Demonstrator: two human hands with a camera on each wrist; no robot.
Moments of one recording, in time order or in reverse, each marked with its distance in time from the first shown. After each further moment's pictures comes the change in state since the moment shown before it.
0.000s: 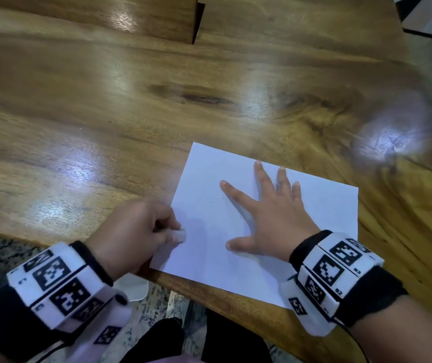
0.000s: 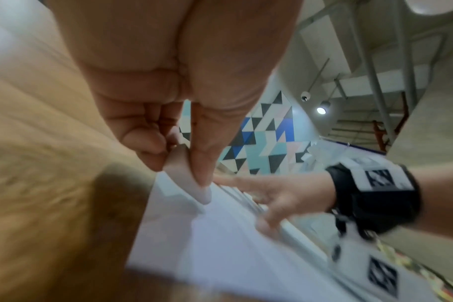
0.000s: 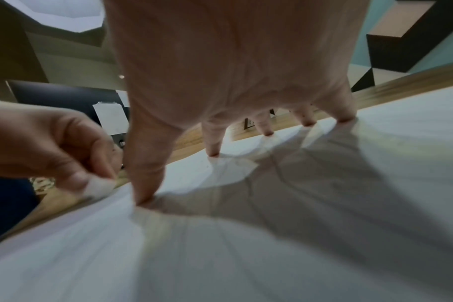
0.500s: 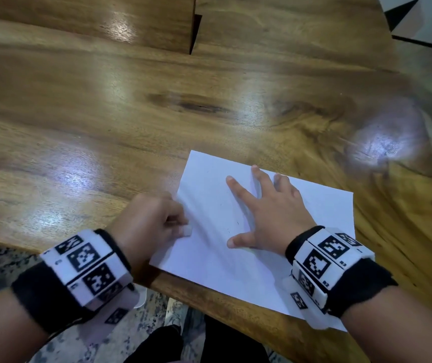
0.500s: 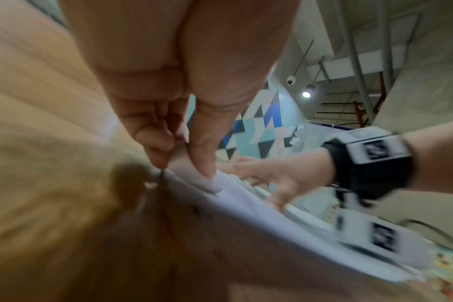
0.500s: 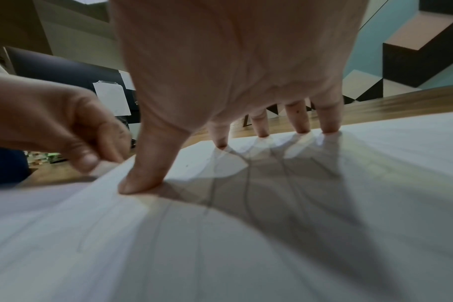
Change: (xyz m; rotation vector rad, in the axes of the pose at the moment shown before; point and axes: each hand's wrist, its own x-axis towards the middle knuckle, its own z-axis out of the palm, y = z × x) left_hand 0.021 0.000 0.003 0.085 -0.038 0.111; right_hand 0.004 0.001 -0.013 -0.086 0.012 0.036
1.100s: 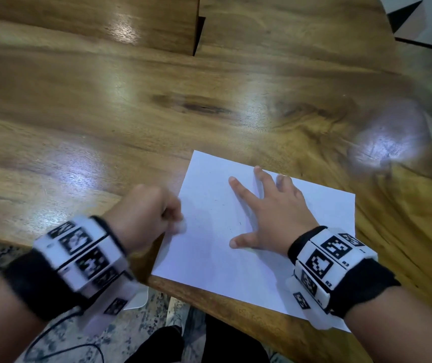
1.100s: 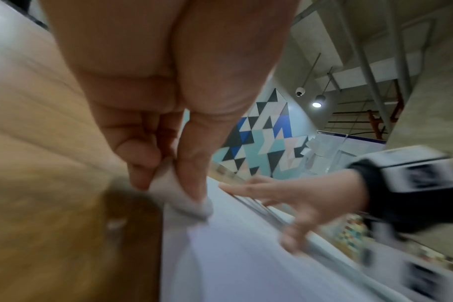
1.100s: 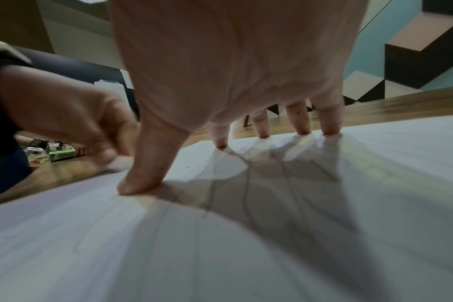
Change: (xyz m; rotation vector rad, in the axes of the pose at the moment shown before) left_hand 0.009 -0.002 -0.014 0.047 -0.076 -0.103; right_hand 0.000 0.000 0.001 -0.002 0.021 -0.004
